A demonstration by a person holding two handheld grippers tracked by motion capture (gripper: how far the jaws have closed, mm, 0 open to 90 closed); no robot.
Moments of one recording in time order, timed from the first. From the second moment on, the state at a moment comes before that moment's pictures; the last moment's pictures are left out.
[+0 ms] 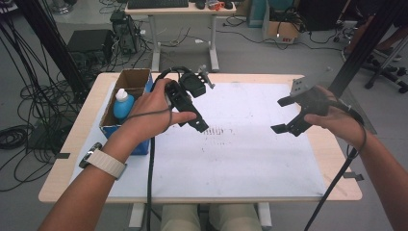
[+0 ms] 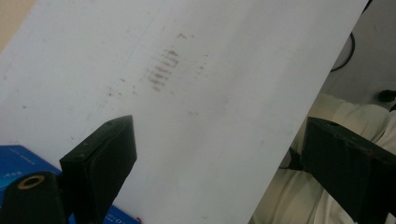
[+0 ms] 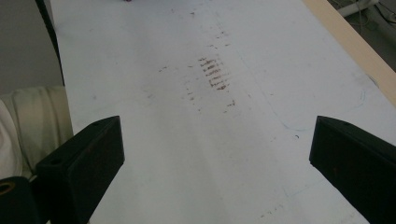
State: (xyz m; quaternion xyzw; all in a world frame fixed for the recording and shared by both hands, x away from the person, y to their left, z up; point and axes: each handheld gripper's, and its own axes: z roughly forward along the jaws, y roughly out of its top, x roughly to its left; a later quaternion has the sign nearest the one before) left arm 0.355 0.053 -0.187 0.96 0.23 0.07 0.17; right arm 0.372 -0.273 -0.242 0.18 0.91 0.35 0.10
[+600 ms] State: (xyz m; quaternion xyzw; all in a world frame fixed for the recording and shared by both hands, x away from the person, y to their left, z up) left arm 0.355 0.044 -0.195 0.96 0.21 0.07 0.16; right arm 0.378 -0.273 -0.244 0.16 0.91 0.36 0.11
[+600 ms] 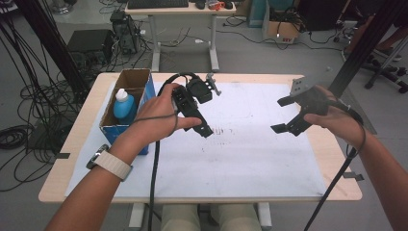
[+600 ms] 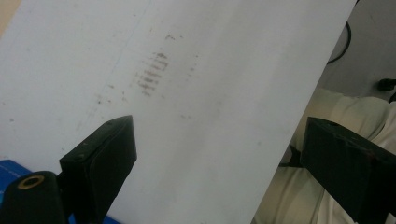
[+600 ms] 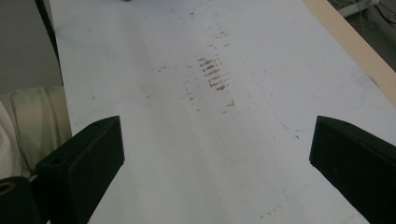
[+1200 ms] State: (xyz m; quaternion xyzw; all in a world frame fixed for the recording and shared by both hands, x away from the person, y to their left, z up) left arm 0.356 0.044 -0.198 0.96 0.21 0.06 0.16; right arm 0.376 -0.273 -0.247 0.16 0.91 0.36 0.10
